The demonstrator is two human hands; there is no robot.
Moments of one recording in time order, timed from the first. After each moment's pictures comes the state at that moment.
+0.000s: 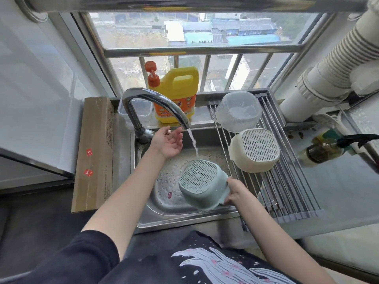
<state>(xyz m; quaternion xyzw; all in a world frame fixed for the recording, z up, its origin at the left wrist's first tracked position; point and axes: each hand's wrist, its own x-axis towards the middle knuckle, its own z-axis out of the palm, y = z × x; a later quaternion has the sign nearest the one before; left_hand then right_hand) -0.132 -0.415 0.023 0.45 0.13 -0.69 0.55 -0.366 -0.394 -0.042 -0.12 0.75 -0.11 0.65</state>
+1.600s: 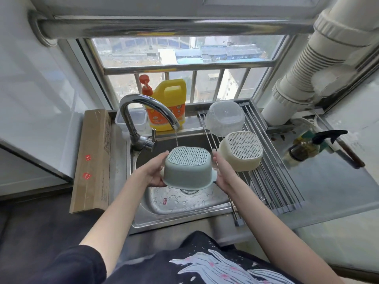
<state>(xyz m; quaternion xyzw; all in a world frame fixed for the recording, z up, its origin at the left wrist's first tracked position) -0.155 -0.336 0.049 0.62 -0.07 -0.73 0.29 -0.355 -0.383 0.048 -0.26 0.58 -0.26 0.73</state>
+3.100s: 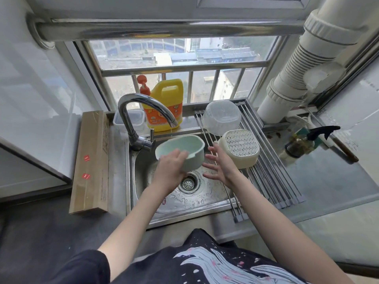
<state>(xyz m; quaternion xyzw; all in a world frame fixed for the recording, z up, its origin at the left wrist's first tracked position) -0.194 -0.319 0.040 0.67 -0.71 -0.08 0.20 -0.364 -0.385 0.049 -0.37 0.56 -0.24 0.70</state>
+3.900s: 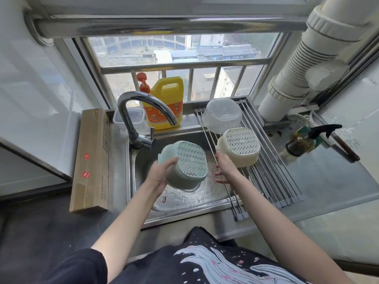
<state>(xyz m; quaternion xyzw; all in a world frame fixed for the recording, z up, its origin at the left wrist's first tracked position) -0.181 -0.310 0.030 0.58 -0.11 -0.61 0.52 -0.375 -0.386 0.035 -0.44 0.66 -0.14 0.60</state>
